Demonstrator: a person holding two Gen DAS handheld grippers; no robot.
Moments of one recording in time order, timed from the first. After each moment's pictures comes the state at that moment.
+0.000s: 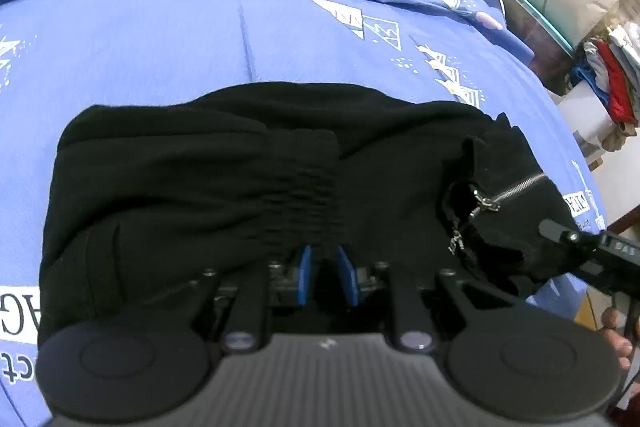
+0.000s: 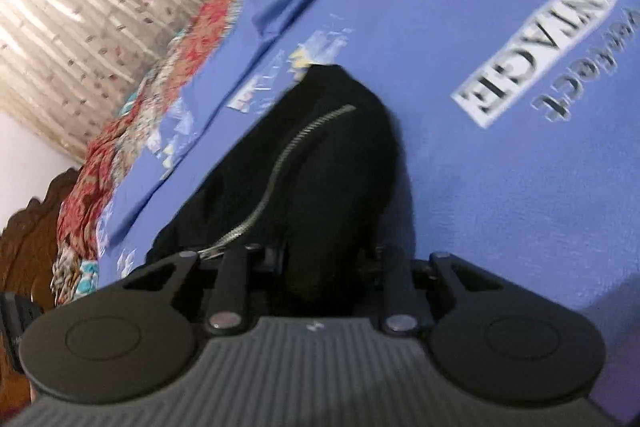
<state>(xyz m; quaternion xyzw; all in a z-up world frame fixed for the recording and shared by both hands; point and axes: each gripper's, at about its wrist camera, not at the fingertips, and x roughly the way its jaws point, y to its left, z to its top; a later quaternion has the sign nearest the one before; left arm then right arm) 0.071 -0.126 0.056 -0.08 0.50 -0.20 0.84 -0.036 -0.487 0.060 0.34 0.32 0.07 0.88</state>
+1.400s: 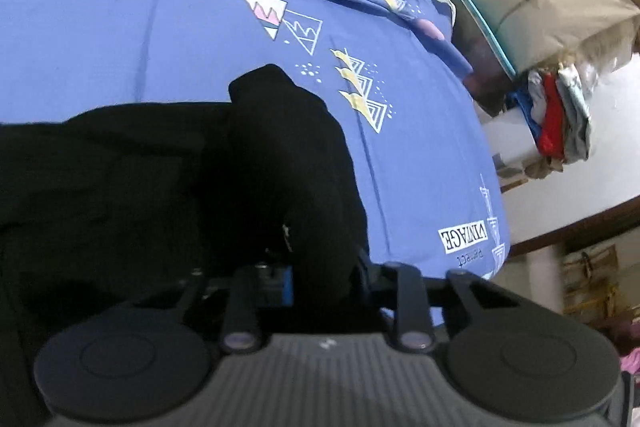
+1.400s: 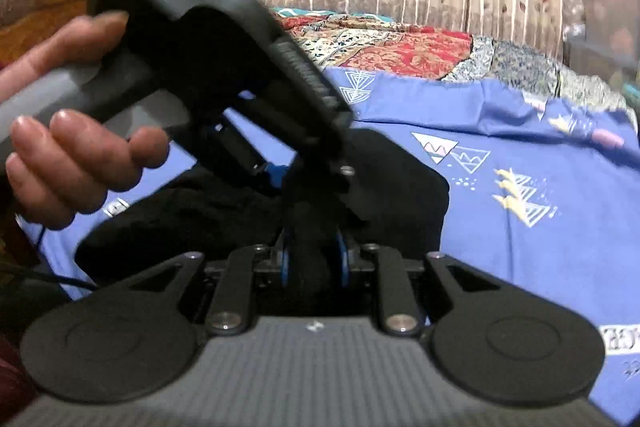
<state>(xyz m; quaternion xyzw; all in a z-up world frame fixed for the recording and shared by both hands) 0.100 -0.168 0.102 -0.19 0.55 -0.27 0.77 -0.039 -0.332 0.106 -0.07 0.23 0.21 0.95</state>
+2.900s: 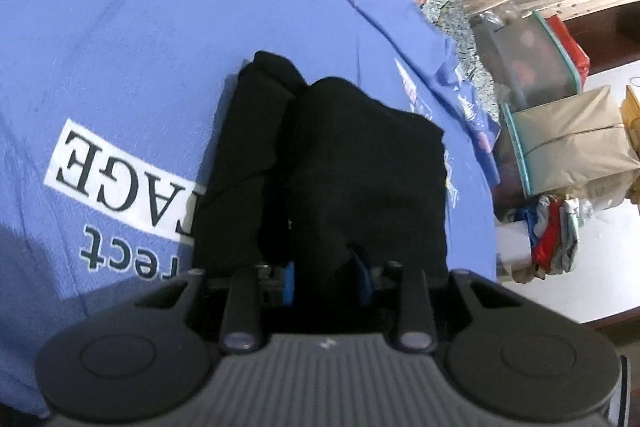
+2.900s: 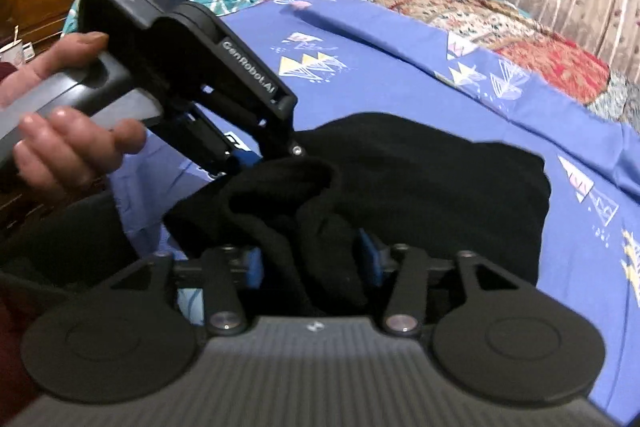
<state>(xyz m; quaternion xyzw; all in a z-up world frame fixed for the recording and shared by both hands) 0.049 0.027 0.027 -0.37 0.49 -0.19 0.76 -0.018 -0.209 0.076 -0.21 0.28 0.34 0.87</state>
